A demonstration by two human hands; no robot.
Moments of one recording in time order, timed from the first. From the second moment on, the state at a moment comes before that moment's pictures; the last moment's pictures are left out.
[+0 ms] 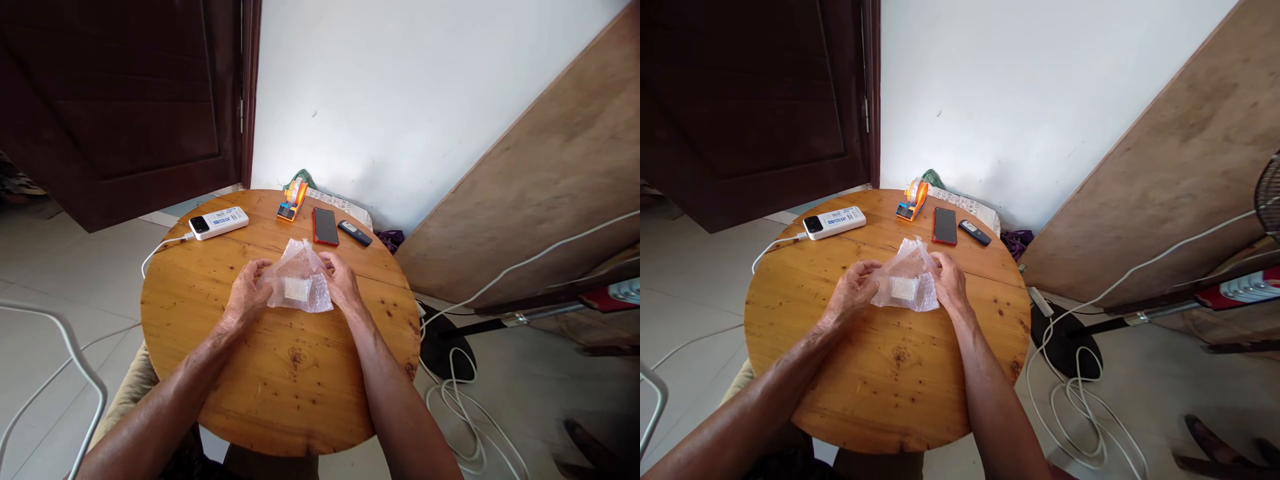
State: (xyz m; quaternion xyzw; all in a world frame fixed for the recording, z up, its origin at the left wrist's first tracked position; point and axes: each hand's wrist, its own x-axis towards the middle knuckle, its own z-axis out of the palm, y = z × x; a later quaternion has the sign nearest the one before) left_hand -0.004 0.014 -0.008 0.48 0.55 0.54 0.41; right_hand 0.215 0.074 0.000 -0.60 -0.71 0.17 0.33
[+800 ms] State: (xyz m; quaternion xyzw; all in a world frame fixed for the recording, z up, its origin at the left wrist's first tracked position) left_hand -0.006 0.011 -0.011 0.70 0.60 0.33 0.17; right_hand 0.189 0.052 0.021 -0.51 -0.74 0.20 0.40
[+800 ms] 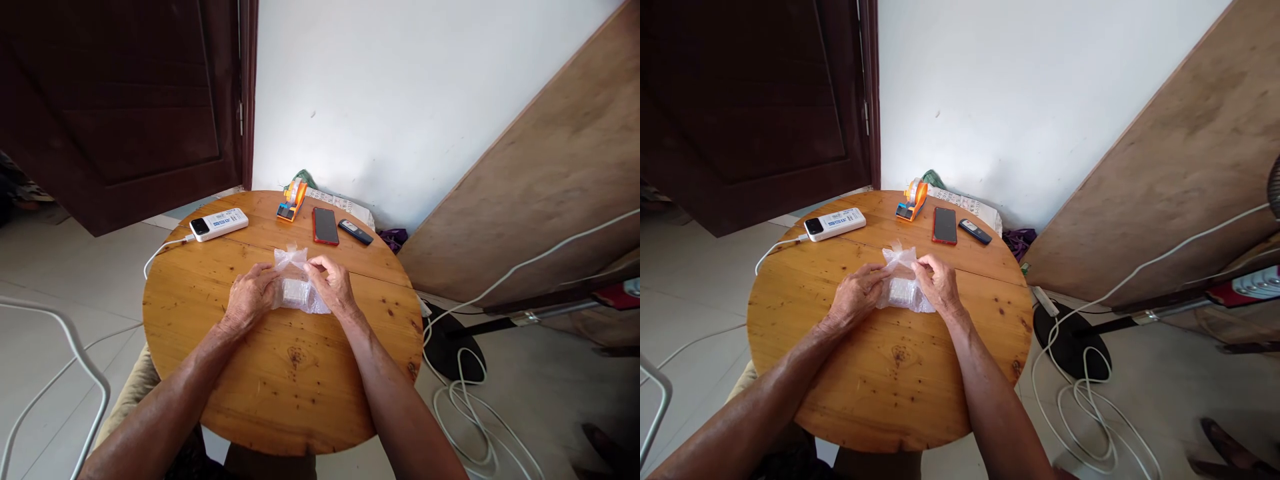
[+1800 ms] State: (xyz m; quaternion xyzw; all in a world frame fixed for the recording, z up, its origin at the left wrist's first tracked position) left_hand -0.004 0.008 -0.012 0.72 0.59 0.34 0.17; right_hand 0.229 0.075 0.012 -0.74 -0.65 0.09 0.18
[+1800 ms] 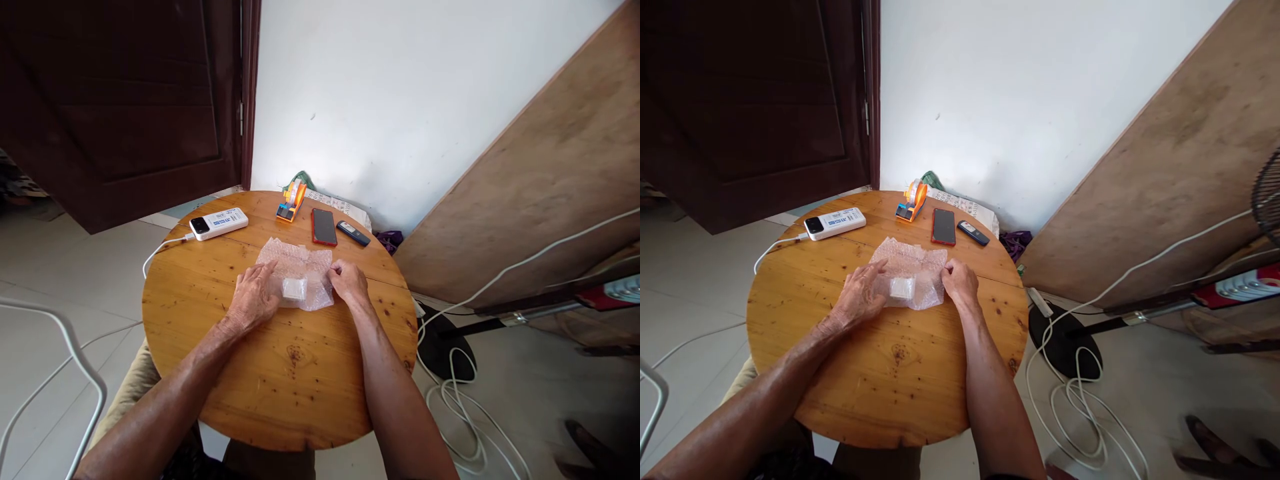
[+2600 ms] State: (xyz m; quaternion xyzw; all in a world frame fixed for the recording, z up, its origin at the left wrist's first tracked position) left_hand -0.014 -0.033 0.040 0.84 0.29 0.18 0.43; right_hand 0.226 0.071 0.019 -0.74 -0.66 0.06 0.10
